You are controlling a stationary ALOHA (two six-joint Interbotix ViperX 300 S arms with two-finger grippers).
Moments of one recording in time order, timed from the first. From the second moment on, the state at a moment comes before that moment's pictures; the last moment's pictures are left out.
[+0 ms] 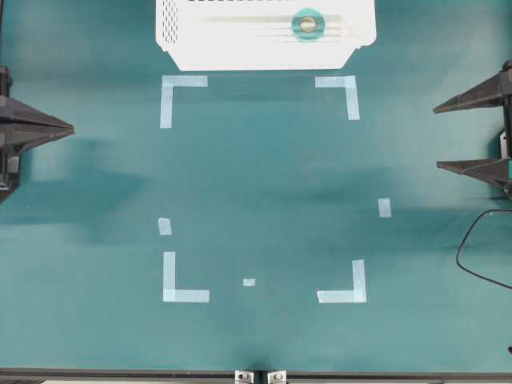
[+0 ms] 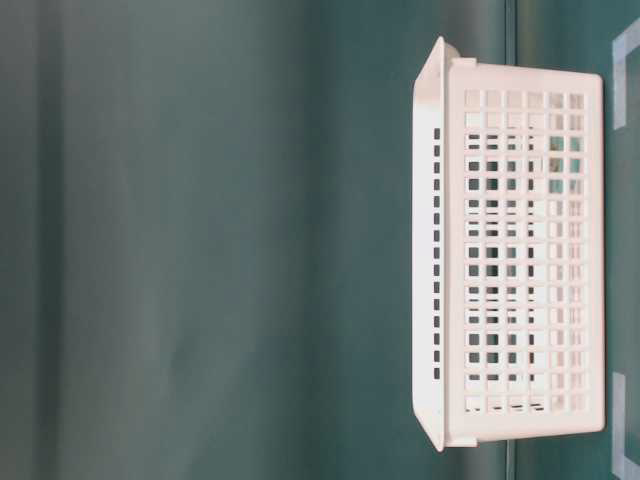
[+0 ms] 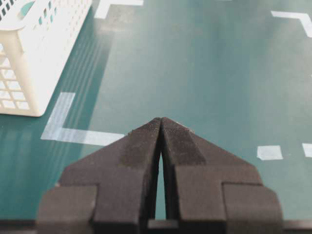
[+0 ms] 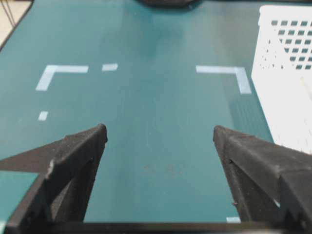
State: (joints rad) left arm 0.09 -1.40 1.55 -0.03 0.06 0.00; right arm 0.03 -1.13 1.32 -0.08 -0.04 0.23
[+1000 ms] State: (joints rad) left arm 0.09 -1.40 1.55 -0.03 0.06 0.00; right arm 0.03 -1.19 1.50 -0.08 -0.02 0.23
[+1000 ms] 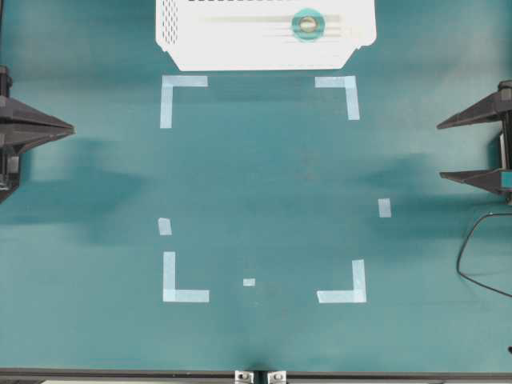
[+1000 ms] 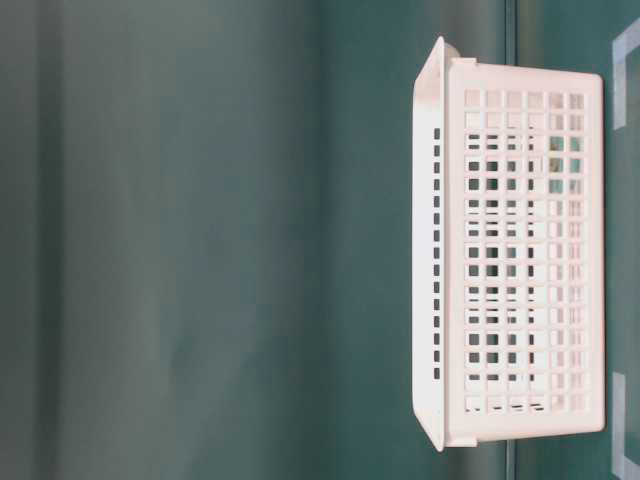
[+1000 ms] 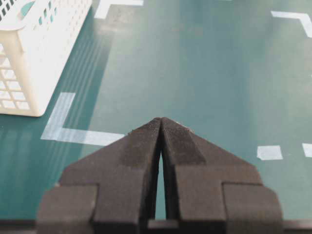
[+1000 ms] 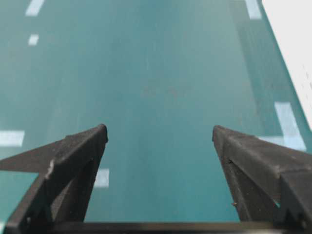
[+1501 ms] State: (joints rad) left arm 0.09 -1.41 1.55 -0.03 0.06 0.00; right arm 0.03 -1.20 1.54 -0.08 -0.02 0.23
